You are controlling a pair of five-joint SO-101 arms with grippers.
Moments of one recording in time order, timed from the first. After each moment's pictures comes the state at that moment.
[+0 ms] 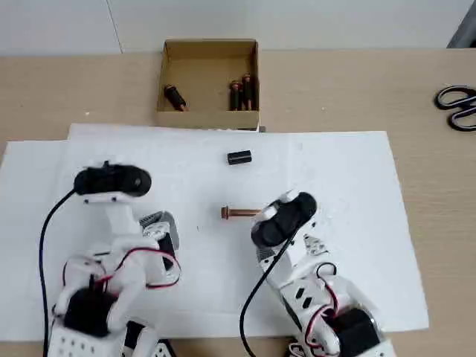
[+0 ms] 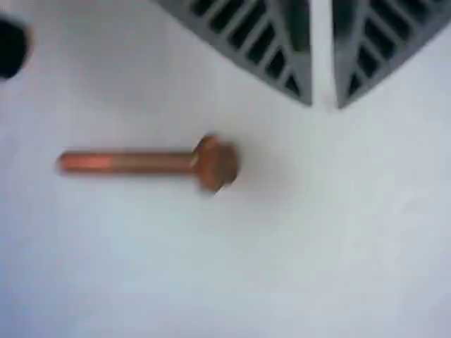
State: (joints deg) left arm 12.1 -77.2 59.6 75.4 26.6; right arm -29.2 -100.7 77.9 68.7 2.1
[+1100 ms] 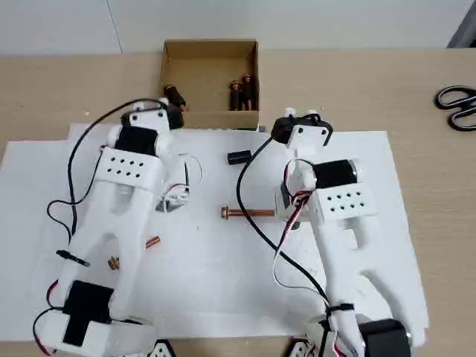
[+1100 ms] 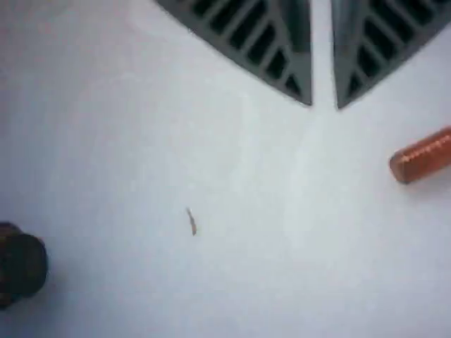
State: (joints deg) left arm 8.5 -3.6 6.9 98.8 23.3; right arm -14.3 -19.3 26.8 80.1 -7.7
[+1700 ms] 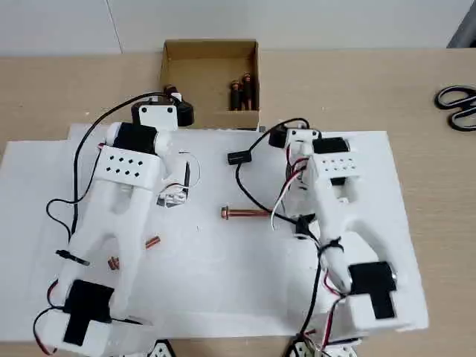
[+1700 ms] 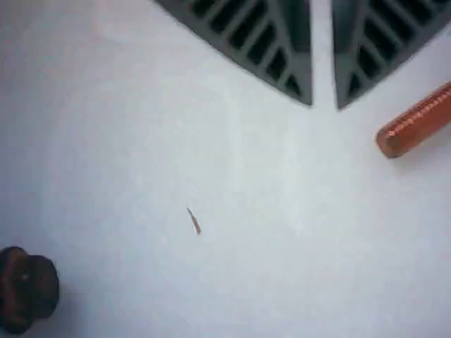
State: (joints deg) left arm 8.5 -3.6 5.9 98.8 15.8; right arm -9.4 3.8 16.0 80.5 5.3
